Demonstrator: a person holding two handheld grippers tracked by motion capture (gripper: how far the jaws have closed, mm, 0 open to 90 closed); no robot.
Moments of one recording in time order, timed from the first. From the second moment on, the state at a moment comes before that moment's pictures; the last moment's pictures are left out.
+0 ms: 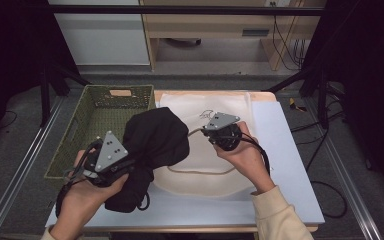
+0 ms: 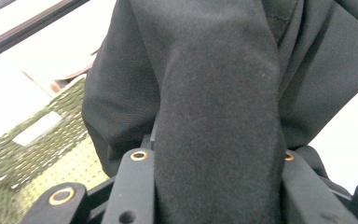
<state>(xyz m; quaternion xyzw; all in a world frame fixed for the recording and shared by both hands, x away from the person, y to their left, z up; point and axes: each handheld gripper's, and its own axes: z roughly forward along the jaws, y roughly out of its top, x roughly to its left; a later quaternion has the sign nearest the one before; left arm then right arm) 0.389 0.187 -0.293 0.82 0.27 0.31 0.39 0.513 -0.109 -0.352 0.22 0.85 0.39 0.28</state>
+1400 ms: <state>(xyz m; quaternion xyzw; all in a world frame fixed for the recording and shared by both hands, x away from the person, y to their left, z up) 0.371 0.114 -0.359 0.88 0.19 0.26 0.35 0.514 -0.112 -0.351 0.22 0.85 0.40 0.27</state>
